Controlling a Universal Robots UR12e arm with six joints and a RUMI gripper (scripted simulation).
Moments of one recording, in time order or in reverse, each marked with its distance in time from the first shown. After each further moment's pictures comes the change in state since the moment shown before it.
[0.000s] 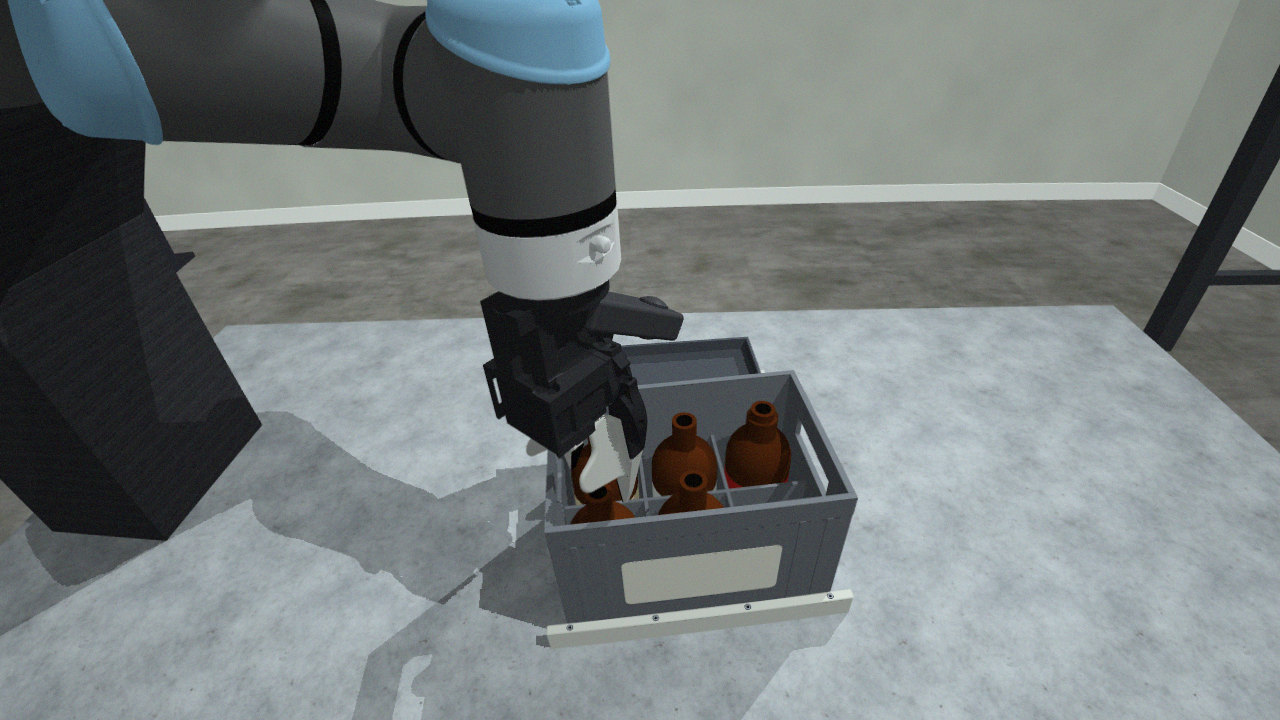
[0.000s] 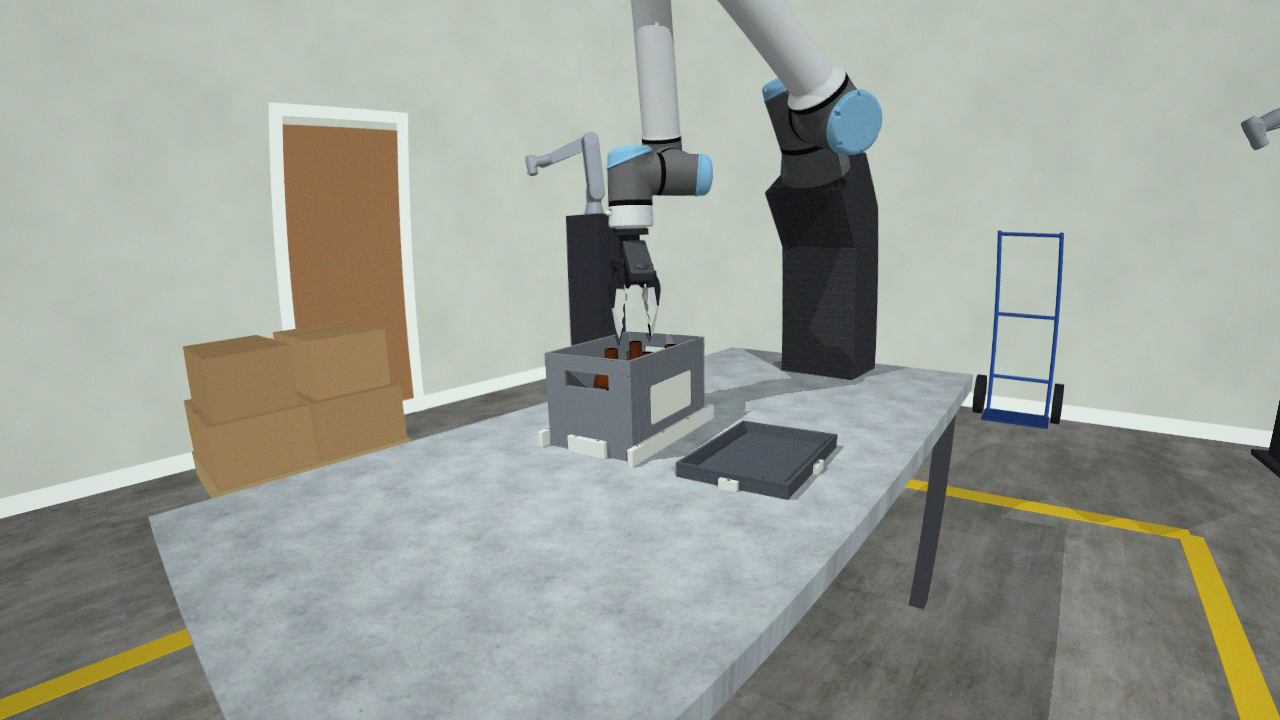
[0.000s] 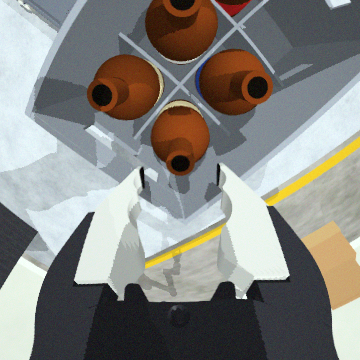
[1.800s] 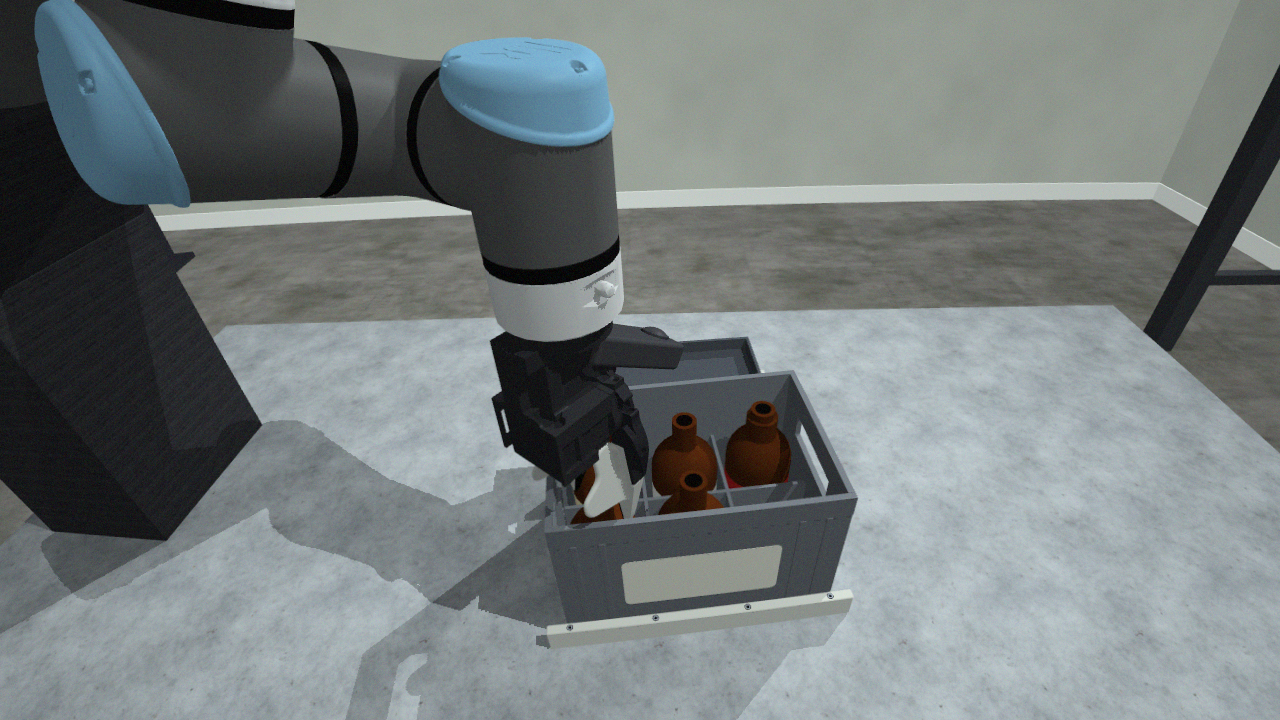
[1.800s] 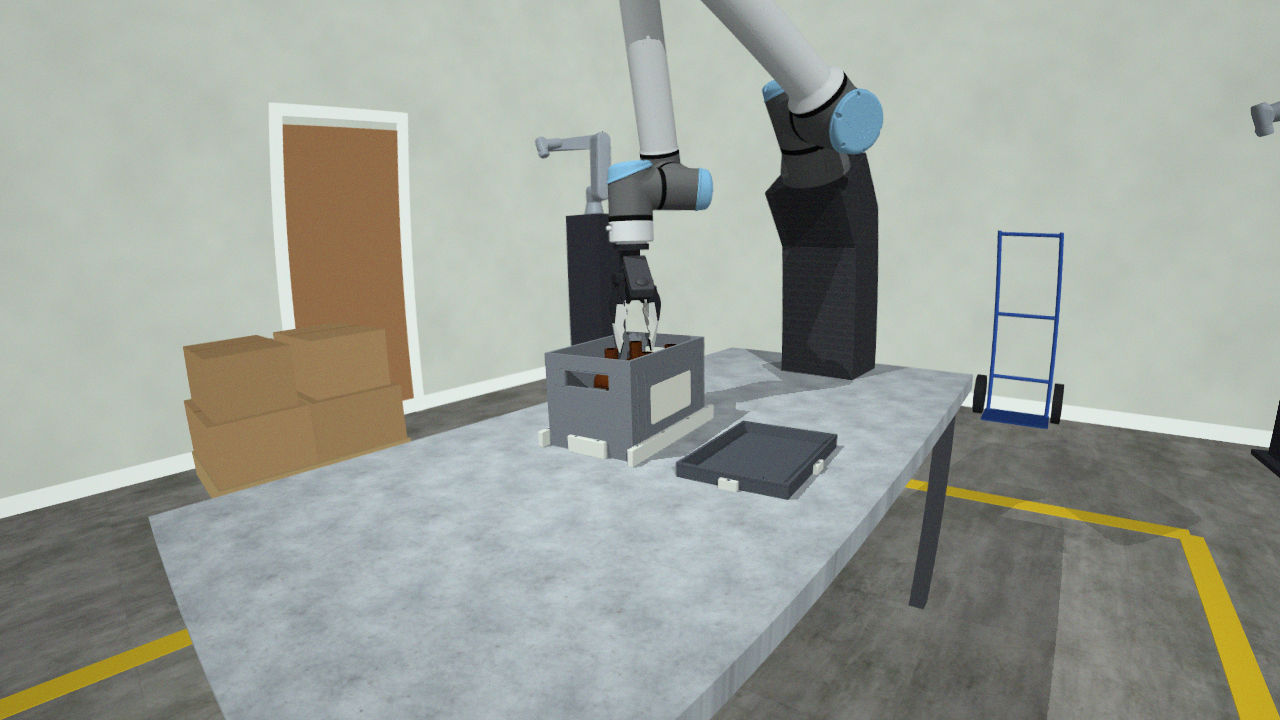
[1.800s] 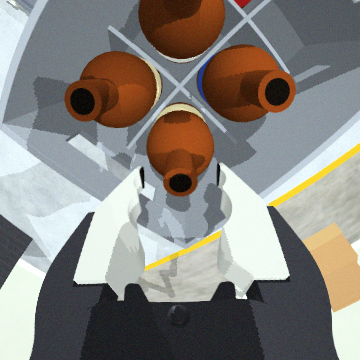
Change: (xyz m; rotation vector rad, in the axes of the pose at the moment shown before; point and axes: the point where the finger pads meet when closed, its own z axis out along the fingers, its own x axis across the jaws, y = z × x) arm 0.000 0.000 0.031 0.000 0.000 0.000
